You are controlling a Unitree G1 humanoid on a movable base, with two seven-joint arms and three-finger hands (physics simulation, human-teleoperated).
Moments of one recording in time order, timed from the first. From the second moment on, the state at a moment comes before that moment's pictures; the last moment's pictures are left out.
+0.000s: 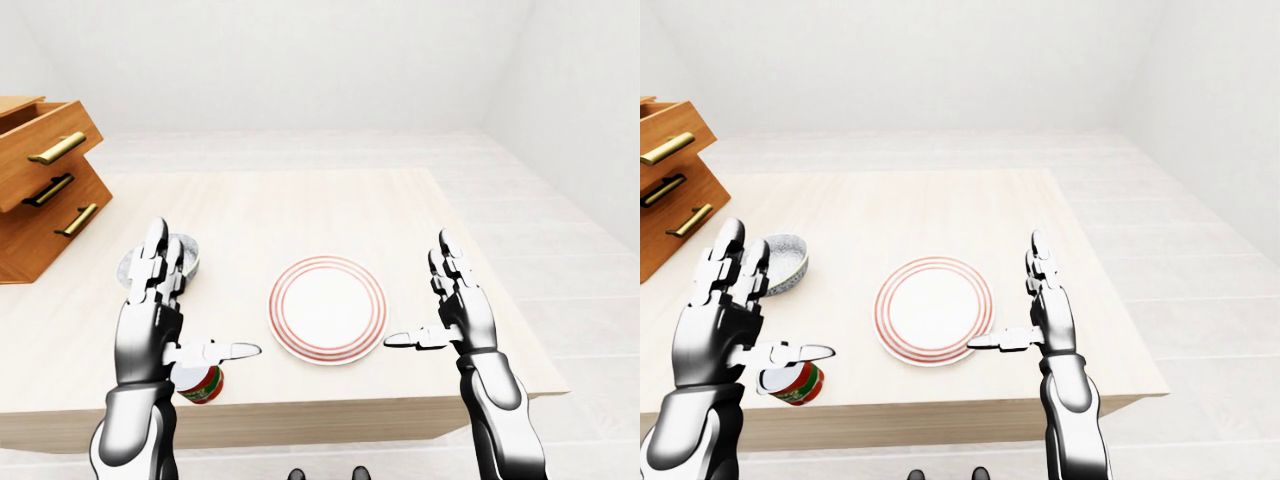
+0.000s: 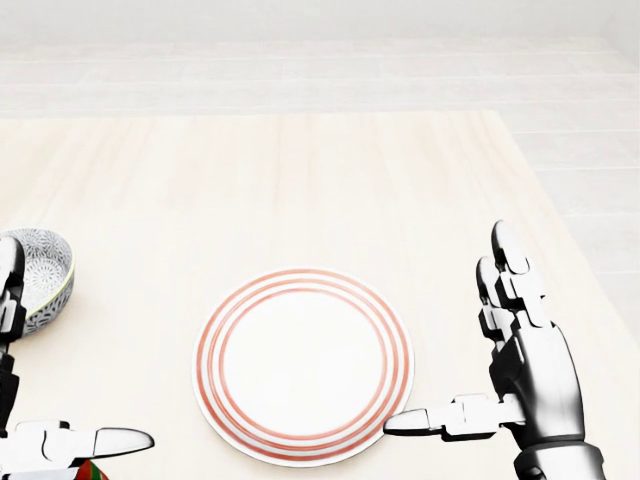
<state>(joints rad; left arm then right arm) 0.21 0.00 0.27 -0.65 0.00 0.09 -0.23 0.14 -0.02 -0.08 -0.39 -0.01 0.09 0.14</state>
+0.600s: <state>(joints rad) 0.22 -0.01 0.25 -0.64 0.02 0.09 -0.26 0.14 -0.02 -0.08 -0.38 -0.02 0.09 0.12</state>
